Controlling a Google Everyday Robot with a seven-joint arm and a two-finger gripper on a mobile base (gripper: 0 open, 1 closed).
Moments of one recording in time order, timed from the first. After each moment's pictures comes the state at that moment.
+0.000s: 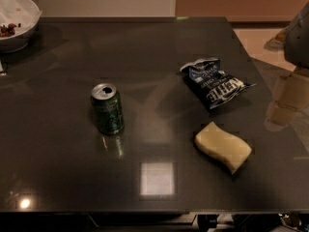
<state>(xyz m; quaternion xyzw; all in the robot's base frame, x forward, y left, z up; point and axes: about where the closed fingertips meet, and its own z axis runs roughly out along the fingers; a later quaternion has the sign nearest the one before) 0.438 -0.217 0.976 -0.60 0.78 -0.03 0.16</state>
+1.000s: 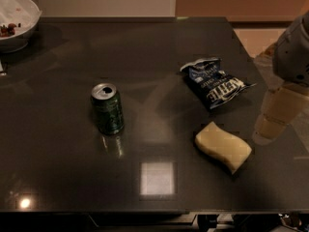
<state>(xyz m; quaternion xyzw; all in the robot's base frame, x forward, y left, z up) 0.423 -0.195 0.957 -0.60 0.78 0.00 0.16</state>
